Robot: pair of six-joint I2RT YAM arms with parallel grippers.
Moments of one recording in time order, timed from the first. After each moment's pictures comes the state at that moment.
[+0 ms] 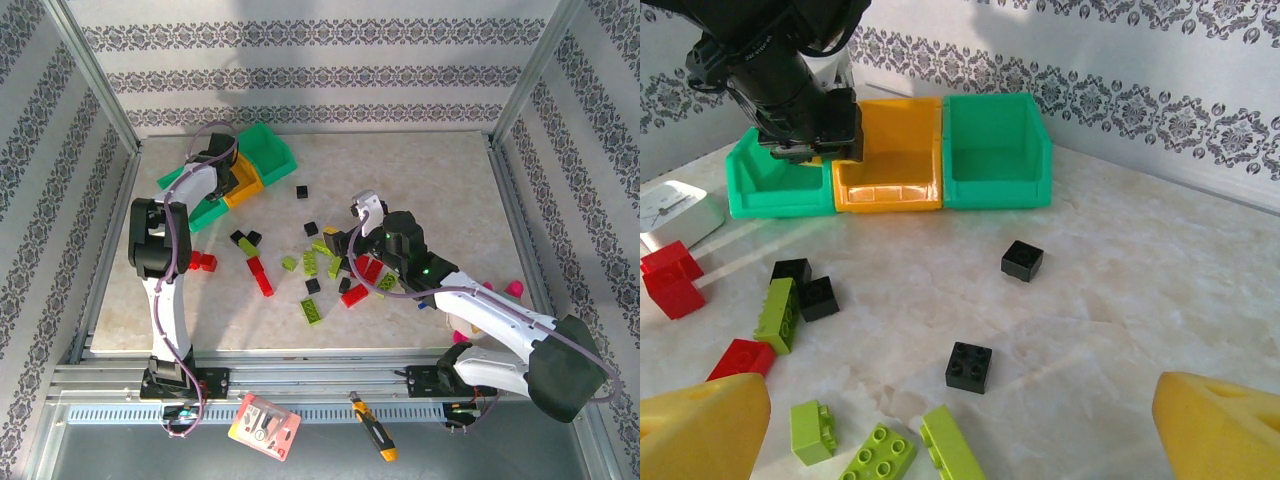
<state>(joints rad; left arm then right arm) -0.08 2.13 1.69 -0.66 -0.31 -0.71 0.65 1.15 0.68 0.18 -0.01 0.05</state>
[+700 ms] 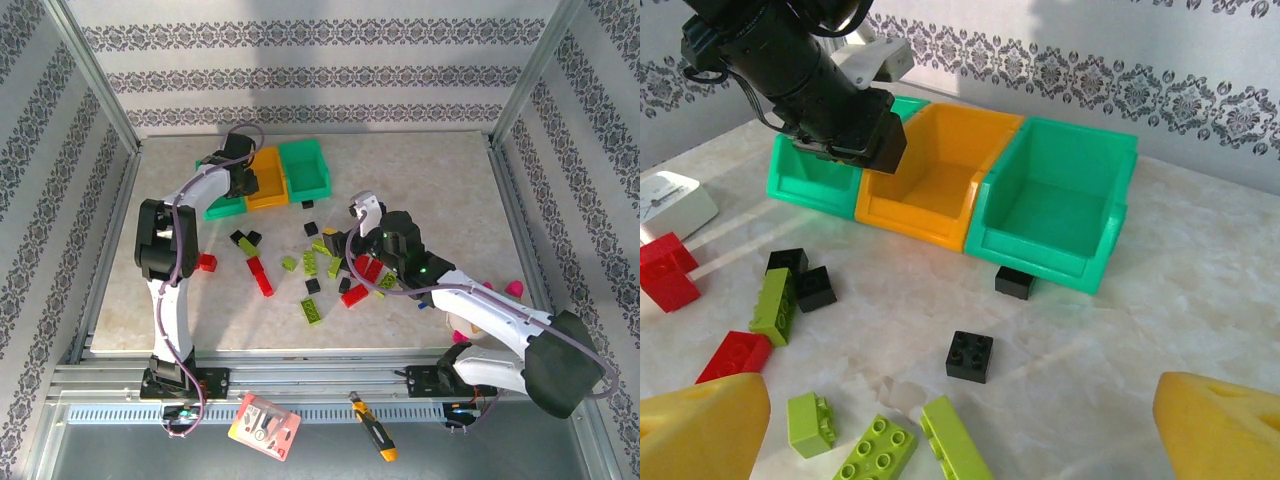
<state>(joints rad) -0.18 2.12 1.69 -0.62 -0.14 -0.41 0.65 1.18 0.68 0.18 -0.01 0.06</state>
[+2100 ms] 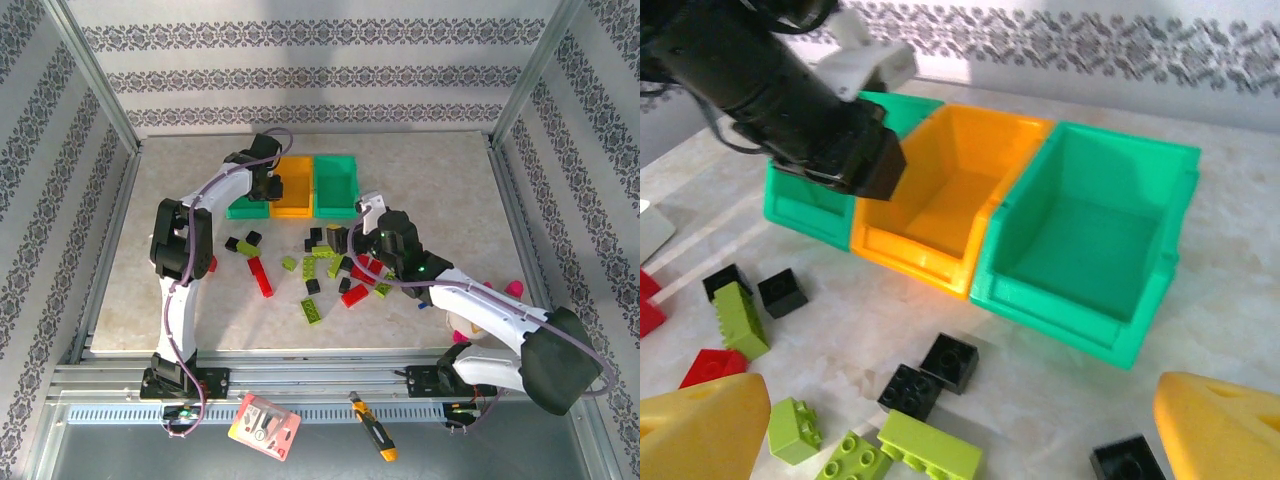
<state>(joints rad) -0.29 2.18 1.81 -0.75 -0.05 -0.34 0.63 1.19 0.68 0.12 0.07 0.21</state>
